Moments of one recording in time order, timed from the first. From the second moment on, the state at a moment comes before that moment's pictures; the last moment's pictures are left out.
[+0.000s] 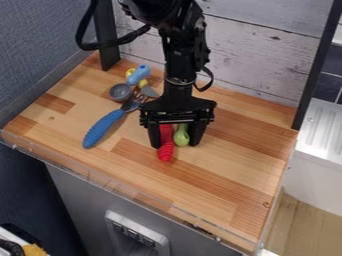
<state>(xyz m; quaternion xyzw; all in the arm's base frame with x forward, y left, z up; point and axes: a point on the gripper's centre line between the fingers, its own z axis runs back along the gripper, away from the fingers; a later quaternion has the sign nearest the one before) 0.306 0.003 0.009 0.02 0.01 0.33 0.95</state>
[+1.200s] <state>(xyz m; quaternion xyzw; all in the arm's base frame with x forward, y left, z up) 0.285 -0.013 0.017 -0.01 0.04 0.17 0.98</state>
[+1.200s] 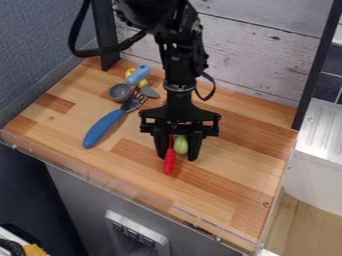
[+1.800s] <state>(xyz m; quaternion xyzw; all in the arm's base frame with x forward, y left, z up) 0.273 -0.023 0.113 -0.02 0.01 -0.11 0.99</state>
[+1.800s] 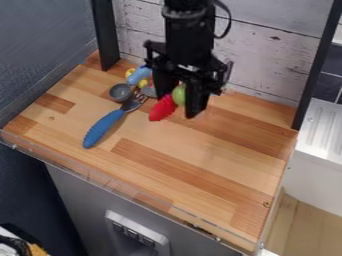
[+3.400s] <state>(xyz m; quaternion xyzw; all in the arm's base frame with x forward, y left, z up) 0.375 0.161 0.114 -0.01 0.02 -0.04 1.00</state>
